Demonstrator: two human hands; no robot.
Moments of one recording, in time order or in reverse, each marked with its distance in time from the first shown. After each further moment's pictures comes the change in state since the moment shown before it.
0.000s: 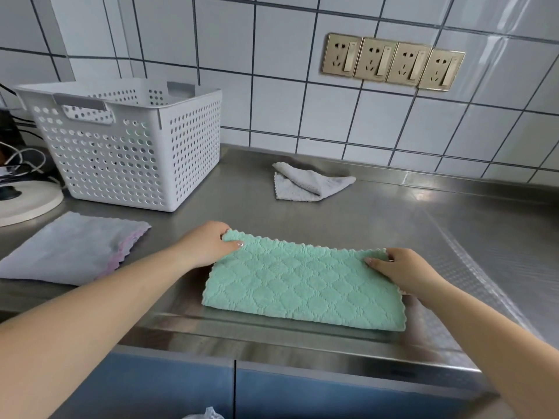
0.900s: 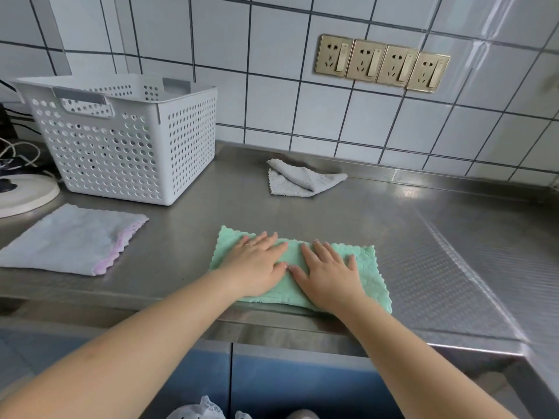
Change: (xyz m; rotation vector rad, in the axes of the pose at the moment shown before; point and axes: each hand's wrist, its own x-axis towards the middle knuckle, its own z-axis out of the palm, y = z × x) left_hand -0.037 0.058 0.061 0.447 -0.109 0.340; right_hand -0.025 -0.039 0.095 -0.633 -0.013 -0.259
